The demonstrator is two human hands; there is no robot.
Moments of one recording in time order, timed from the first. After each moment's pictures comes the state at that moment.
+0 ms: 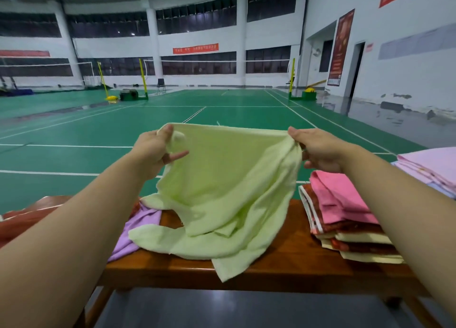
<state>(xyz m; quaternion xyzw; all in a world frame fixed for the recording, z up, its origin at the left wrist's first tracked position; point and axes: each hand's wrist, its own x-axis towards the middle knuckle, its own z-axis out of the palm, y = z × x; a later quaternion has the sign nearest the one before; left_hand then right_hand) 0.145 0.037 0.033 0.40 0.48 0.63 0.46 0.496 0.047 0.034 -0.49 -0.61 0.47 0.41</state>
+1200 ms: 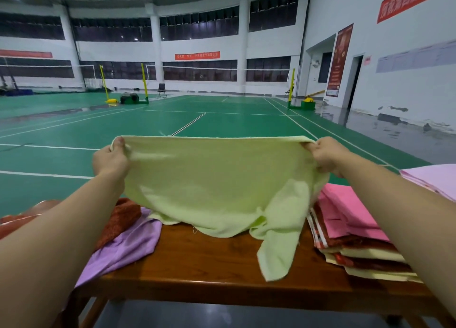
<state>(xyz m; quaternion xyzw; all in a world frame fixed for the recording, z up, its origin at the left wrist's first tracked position) 0.056 0.057 0.000 0.31 0.66 0.66 0.18 0.510 0.089 0.039 -0.70 -0.59 0.18 0.36</state>
